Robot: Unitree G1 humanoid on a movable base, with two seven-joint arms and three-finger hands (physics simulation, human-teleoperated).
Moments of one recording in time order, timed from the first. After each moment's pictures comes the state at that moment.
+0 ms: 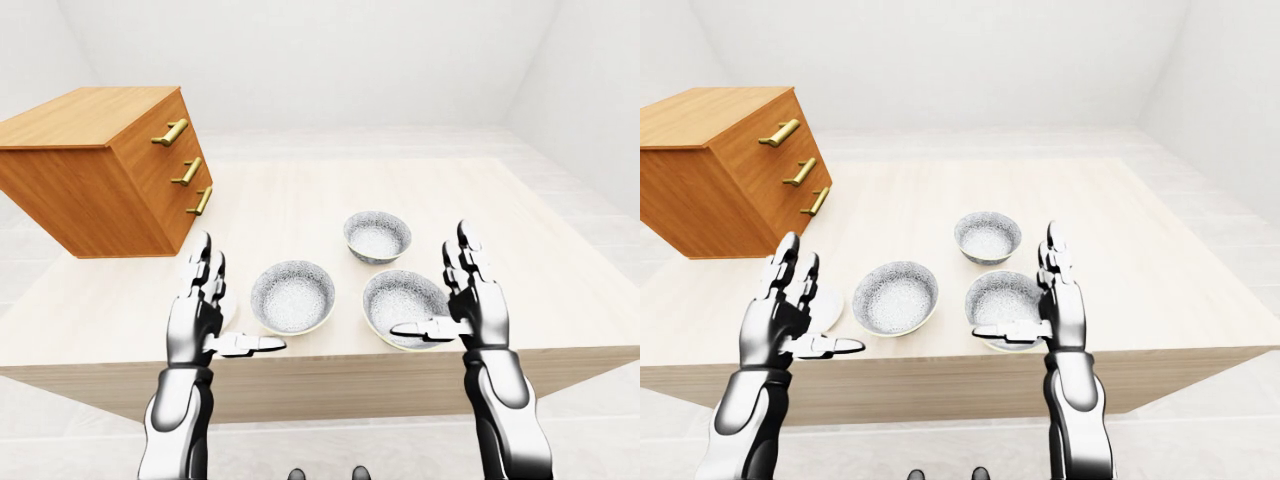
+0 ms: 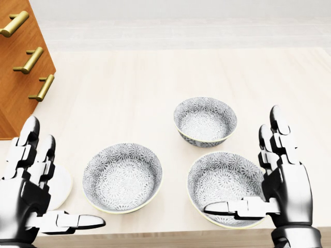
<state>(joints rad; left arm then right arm) 0.17 0.02 0.11 -0.44 -0.11 0.09 -0.14 0.13 -0.02 -0.09 -0.42 0.03 0.09 0.06</state>
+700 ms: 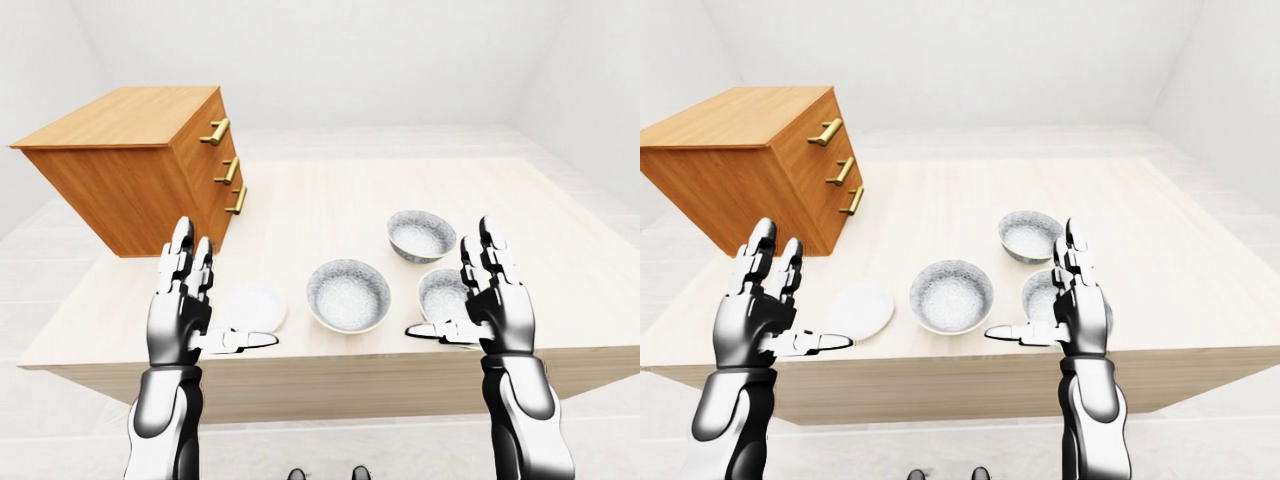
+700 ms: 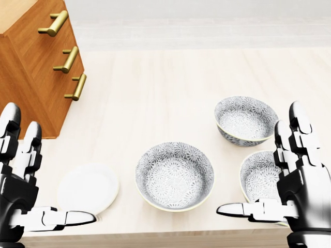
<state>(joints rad) 0.16 0.01 0.16 -0.54 -0.15 0.09 -0.16 0.15 -0.01 -0.17 -0.51 0.06 0.09 0.11</state>
